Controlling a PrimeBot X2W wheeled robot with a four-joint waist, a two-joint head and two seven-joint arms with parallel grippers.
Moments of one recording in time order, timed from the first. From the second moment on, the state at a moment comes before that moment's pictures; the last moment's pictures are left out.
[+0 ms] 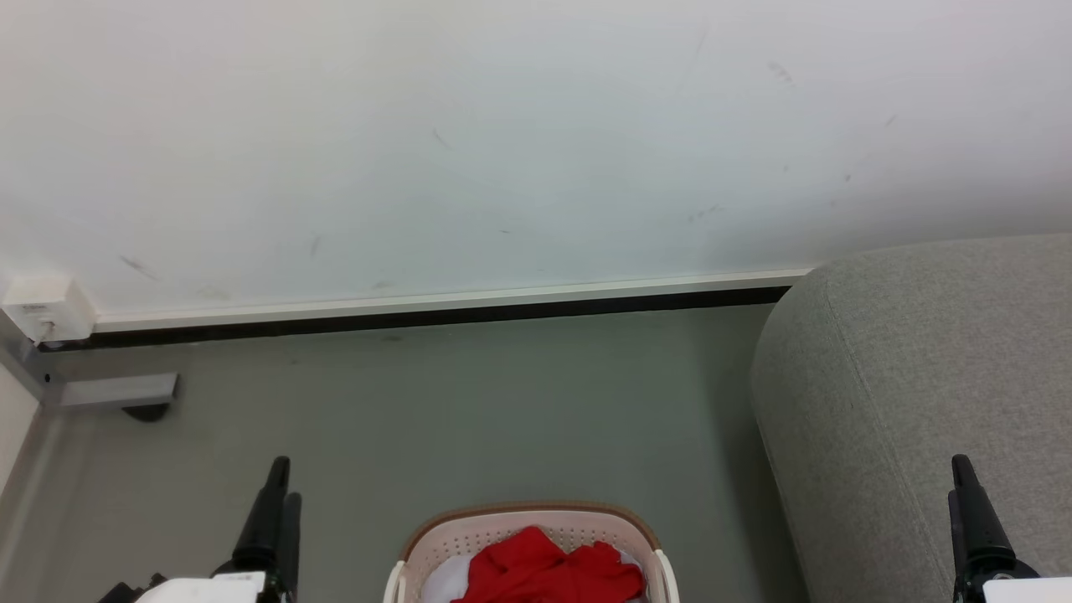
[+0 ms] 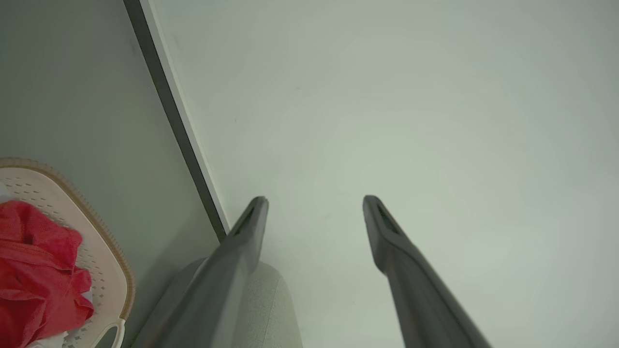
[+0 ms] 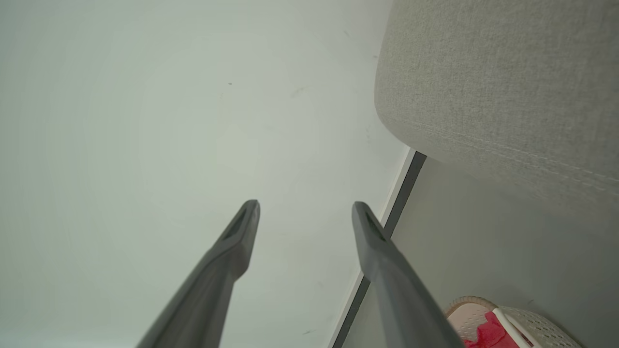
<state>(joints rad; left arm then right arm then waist) -0.08 0.04 0.05 0.26 -1.54 -0.11 0.04 -0.06 -0.04 -0.10 0.24 1.47 0.13 0.04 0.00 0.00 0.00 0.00</state>
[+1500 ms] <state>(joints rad) -0.07 0.04 -0.07 0.23 -0.78 0.00 -0.12 0.02 -0.07 -0.02 0.14 0.63 0.13 -0.12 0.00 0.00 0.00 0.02</state>
